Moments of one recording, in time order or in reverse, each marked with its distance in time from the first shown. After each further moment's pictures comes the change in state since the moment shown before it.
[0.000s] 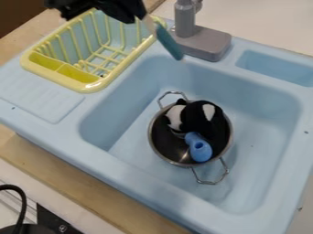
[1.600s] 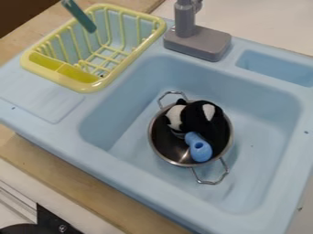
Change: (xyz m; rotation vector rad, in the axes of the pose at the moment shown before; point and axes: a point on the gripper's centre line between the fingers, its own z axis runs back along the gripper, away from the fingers) arm 0.083 0.075 -0.028 0.265 -0.081 0.361
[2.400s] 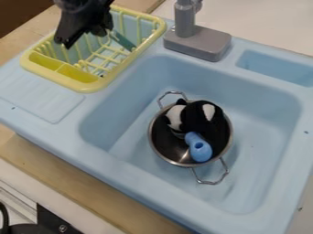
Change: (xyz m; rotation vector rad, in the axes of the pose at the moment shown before) arm -0.038 -0.004 -0.067 -0.124 -0.129 0.136
